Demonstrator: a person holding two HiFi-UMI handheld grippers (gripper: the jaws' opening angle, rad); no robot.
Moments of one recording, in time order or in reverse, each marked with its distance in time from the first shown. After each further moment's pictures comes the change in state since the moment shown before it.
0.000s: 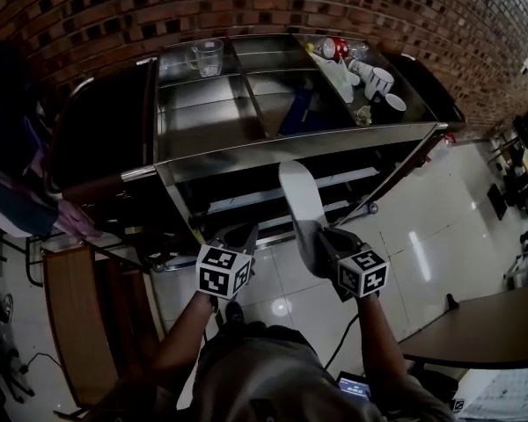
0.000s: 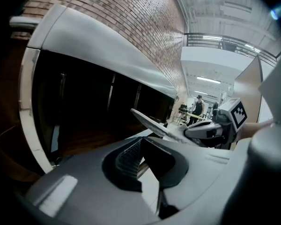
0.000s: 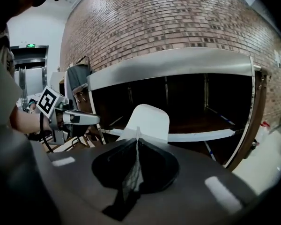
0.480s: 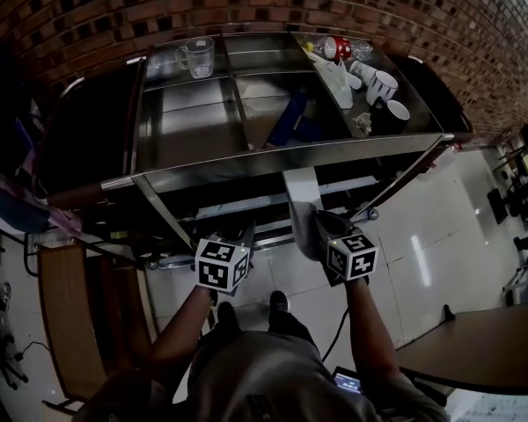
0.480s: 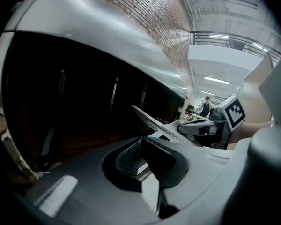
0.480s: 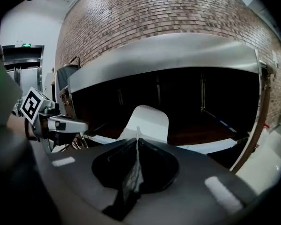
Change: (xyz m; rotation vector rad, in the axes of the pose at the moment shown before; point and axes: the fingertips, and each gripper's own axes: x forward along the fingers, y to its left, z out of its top) left arm 0.054 0.007 0.013 -0.039 0.003 0.067; right arm 0.047 -0.068 0.028 0.013 -0.024 -0.042
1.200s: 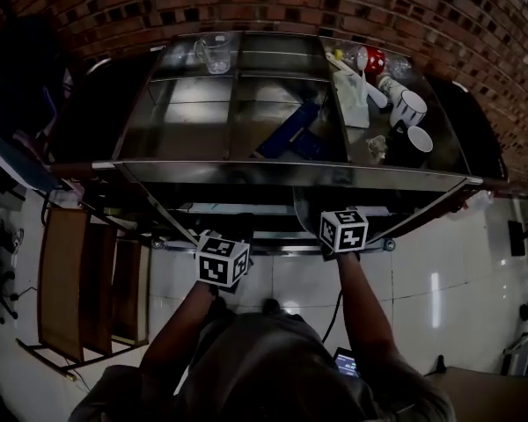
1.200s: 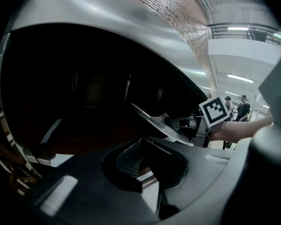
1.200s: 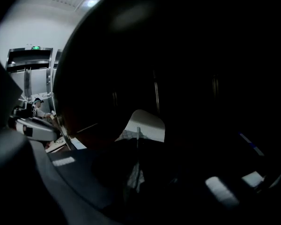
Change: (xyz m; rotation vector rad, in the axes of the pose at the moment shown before) left arm 0.055 -0.003 0.002 -0.093 -0.008 0.257; right arm 0.107 -0.093 0.029 -0.059 -0.016 0.130
